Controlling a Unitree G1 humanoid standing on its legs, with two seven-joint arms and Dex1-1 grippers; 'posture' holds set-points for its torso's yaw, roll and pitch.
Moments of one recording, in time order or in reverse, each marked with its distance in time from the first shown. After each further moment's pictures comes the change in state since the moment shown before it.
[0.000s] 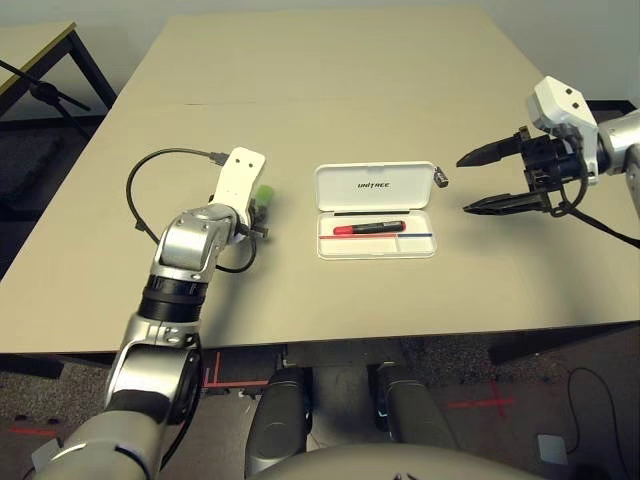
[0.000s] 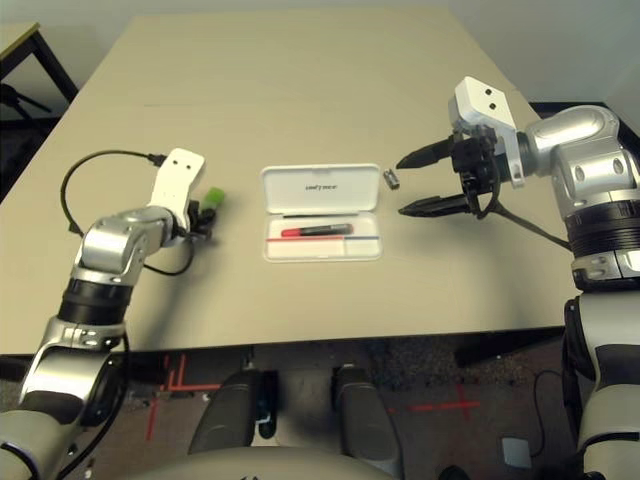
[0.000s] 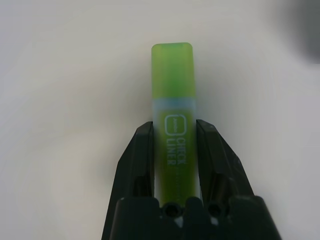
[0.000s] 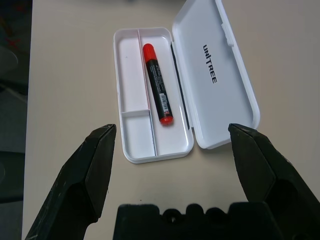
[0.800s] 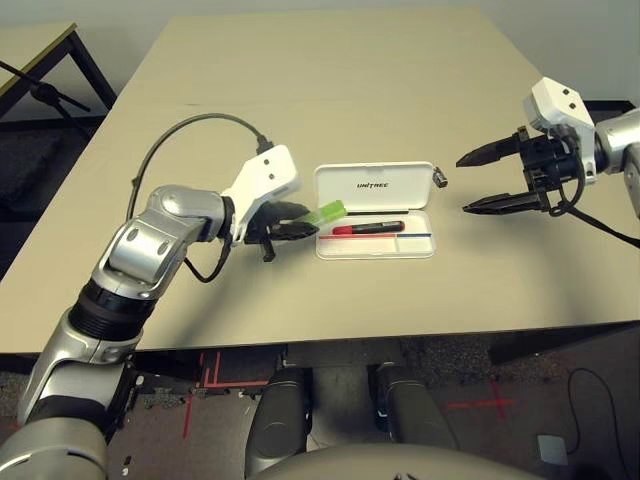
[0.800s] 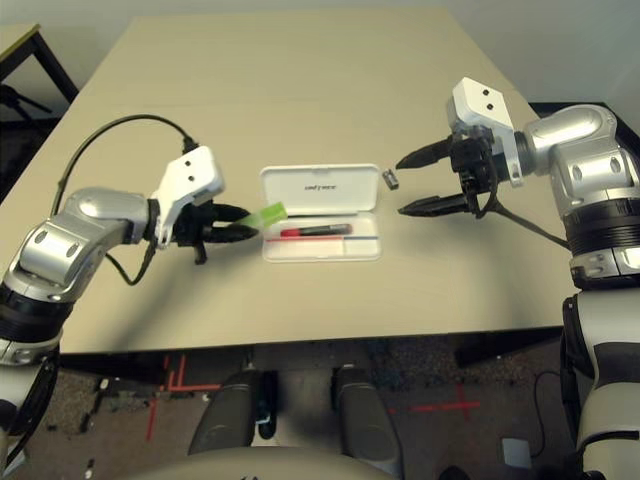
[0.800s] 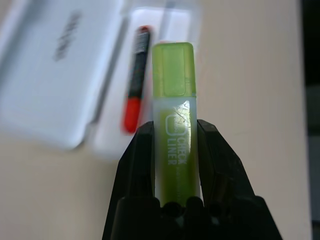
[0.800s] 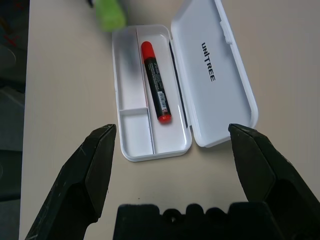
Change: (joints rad) left arm -0.091 0.171 -0.285 -0.211 -0.113 -0.287 -0.621; right arm -0.014 0.007 0.007 0.019 -0.010 -0.013 0.000
